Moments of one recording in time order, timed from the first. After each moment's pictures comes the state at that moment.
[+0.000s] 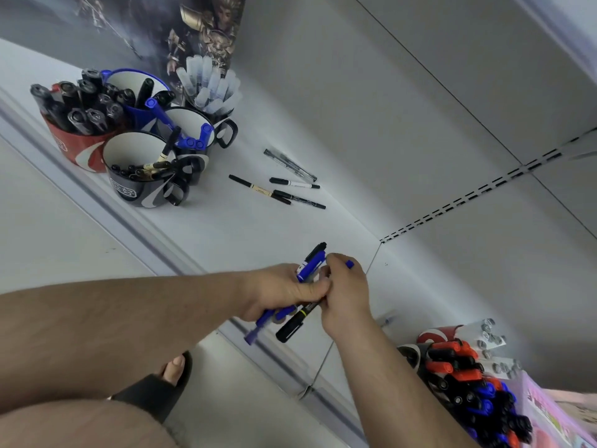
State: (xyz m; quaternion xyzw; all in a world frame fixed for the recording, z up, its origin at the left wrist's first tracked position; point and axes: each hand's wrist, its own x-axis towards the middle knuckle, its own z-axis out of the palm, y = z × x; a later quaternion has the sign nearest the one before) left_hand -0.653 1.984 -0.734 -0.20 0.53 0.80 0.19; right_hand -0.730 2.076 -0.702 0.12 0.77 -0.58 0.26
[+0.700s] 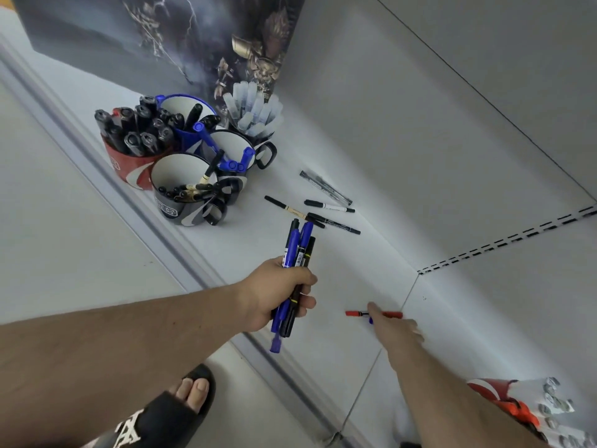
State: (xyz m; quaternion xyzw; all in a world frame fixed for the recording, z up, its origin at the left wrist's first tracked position) left_hand -0.634 1.939 -0.734 -0.35 0.38 0.86 0.01; right_hand -0.830 2.127 -0.804 0.15 0.95 -0.15 0.21
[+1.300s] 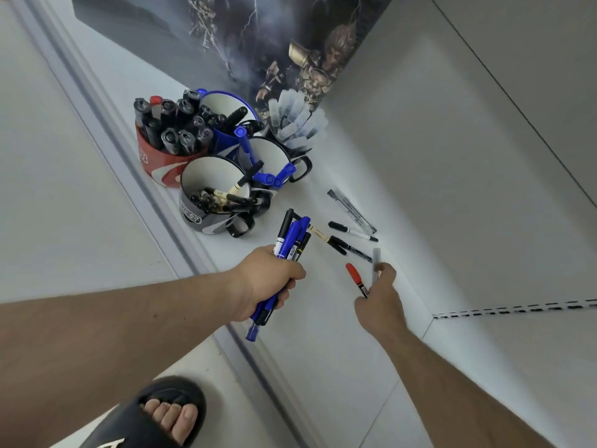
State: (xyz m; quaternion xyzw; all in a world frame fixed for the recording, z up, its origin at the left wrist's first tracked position) left_hand -0.630 1.875 -0.753 -0.42 0.38 0.82 -0.04; right_hand -0.832 2.013 -0.777 -0.24 0.94 -0.10 0.21
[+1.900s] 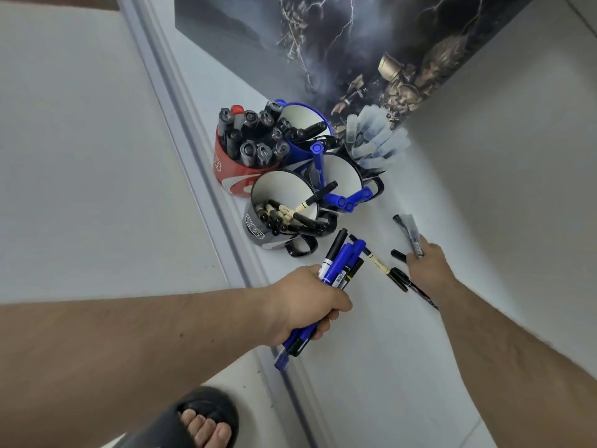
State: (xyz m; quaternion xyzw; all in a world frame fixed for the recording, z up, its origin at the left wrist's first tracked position) left_hand -0.608 1.857 -0.756 -0.41 0.38 0.83 -0.02; right_hand -0.915 1.884 -0.816 -0.35 0.91 -0.06 0.21
